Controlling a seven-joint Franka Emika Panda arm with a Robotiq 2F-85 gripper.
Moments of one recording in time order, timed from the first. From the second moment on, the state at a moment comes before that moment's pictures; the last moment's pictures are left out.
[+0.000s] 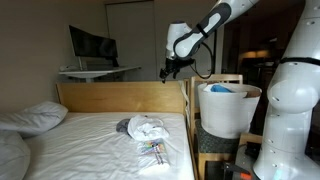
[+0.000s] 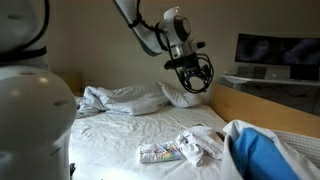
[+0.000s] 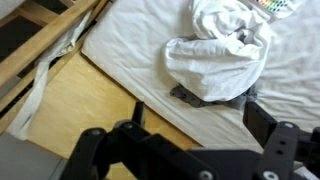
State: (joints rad) arm -0.18 -0.21 -0.03 -2.36 -0.42 2.55 0.37
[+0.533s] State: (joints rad) arm 0.03 0.15 0.08 -2.33 -0.13 2.69 0.15
